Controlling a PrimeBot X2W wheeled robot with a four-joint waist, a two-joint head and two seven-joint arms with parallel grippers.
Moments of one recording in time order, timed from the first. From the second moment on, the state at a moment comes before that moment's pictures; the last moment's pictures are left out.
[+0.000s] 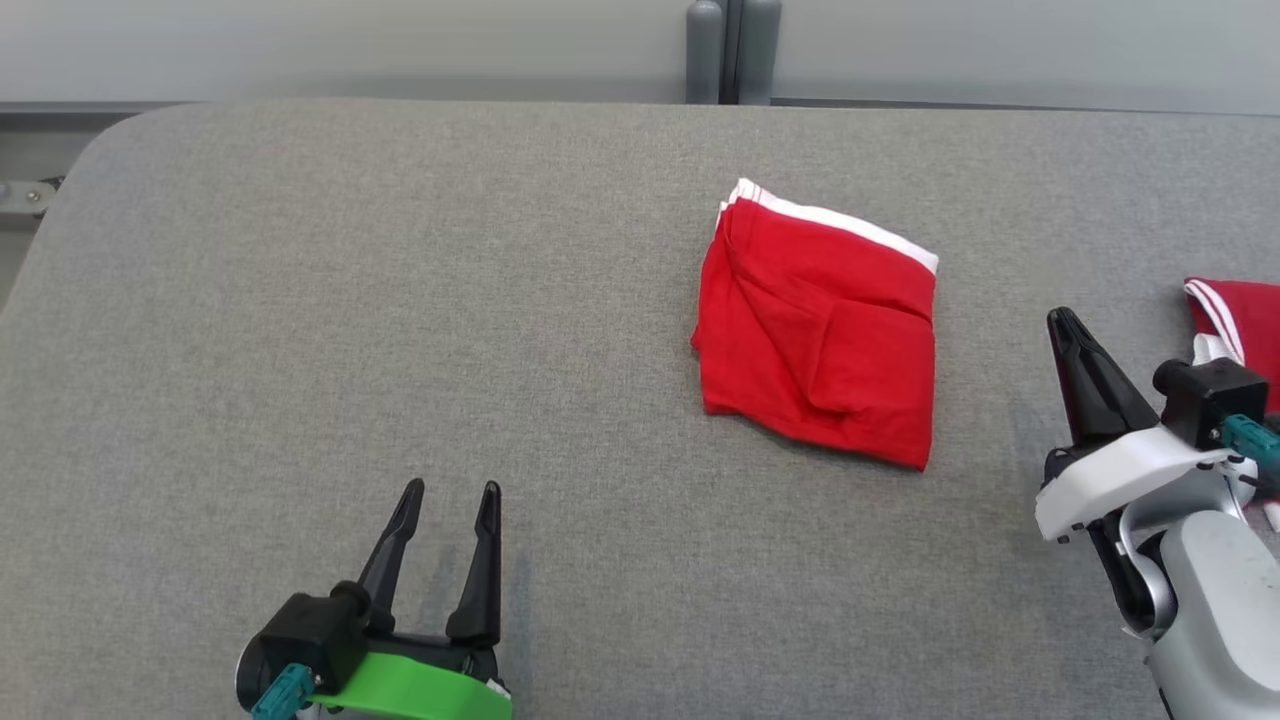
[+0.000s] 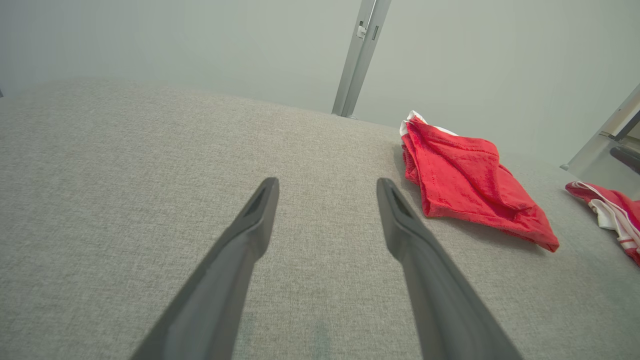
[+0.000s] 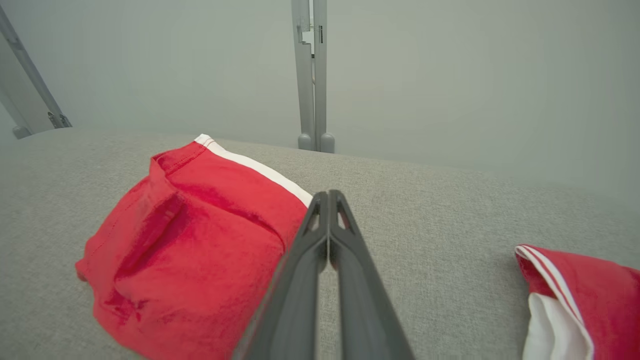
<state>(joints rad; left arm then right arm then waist) 0.02 0.07 -0.24 0.12 -0.35 -0.10 -0.26 -0.31 -0.30 0.10 0.33 0.29 0.13 -0.19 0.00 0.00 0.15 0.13</state>
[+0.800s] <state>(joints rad) -0.09 0.05 -0.27 0.14 -0.33 -0.12 -0.26 -0.47 -0.11 0.07 0.50 0.04 0.13 -0.26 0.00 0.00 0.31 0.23</state>
